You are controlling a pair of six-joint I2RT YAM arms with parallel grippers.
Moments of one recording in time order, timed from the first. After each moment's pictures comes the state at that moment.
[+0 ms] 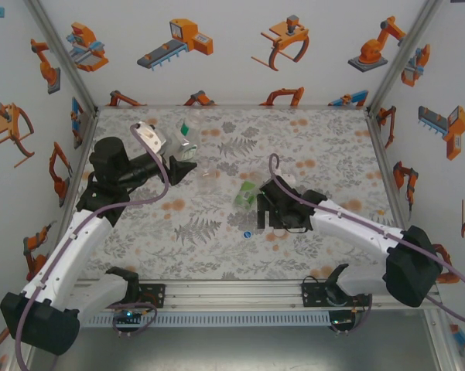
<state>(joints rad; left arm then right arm) -0.36 0.99 0.92 -0.05 0.65 0.22 0.80 1.29 0.83 -0.68 0.20 0.72</state>
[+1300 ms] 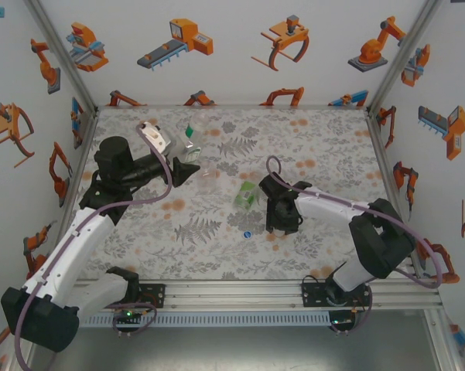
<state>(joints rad) -0.38 1.01 0.92 -0.06 0.66 0.23 0.68 1.55 0.86 -0.69 0.11 0.72</state>
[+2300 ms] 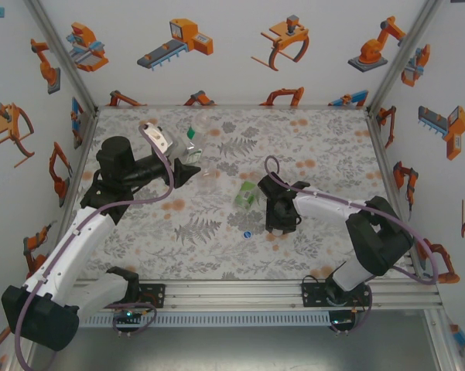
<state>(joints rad) -0.39 1.02 0.92 -0.08 0.66 0.24 0.68 1.57 0.86 -0.66 0.11 0.71</state>
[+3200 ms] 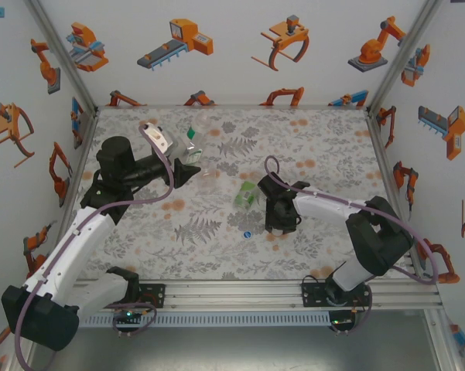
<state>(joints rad) -0.39 1.02 0.92 -0.08 0.66 0.24 0.68 1.57 0.86 -0.66 0.11 0.71</state>
